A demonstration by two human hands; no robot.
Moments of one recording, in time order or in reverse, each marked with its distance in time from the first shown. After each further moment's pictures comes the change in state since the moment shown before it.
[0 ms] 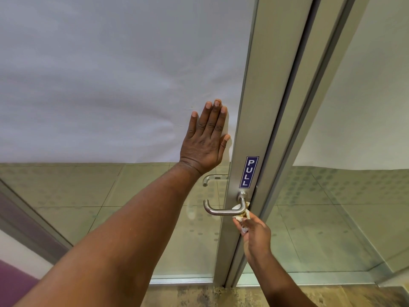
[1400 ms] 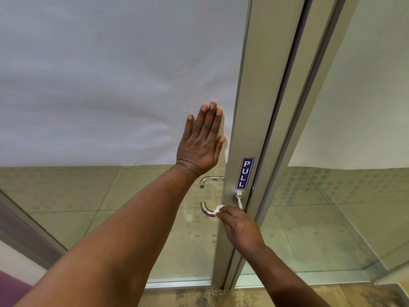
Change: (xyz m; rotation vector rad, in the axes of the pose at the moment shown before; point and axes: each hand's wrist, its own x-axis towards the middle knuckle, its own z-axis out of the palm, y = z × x) left_hand -0.001 -0.001 0.001 -0.023 -0.001 -0.003; right_hand -0.017 -0.018 0.015 -1.614 -0.601 -1.234
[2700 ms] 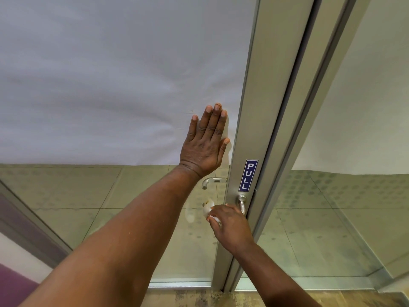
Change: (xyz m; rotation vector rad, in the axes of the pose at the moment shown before) left_hand 0.000 0.001 0.000 -0.006 0.000 -0.006; right_hand 0.020 -0.022 0.013 0.028 0.036 0.113
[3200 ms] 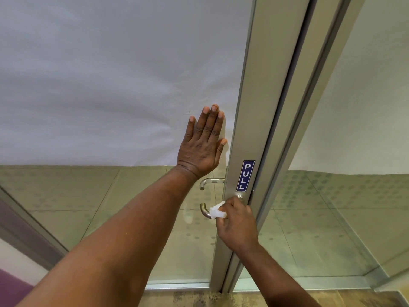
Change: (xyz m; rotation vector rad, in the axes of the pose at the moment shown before) left_hand 0.000 0.000 -0.001 0.006 0.008 0.006; right_hand -0.002 0.006 -0.017 -0.057 0.038 0.176
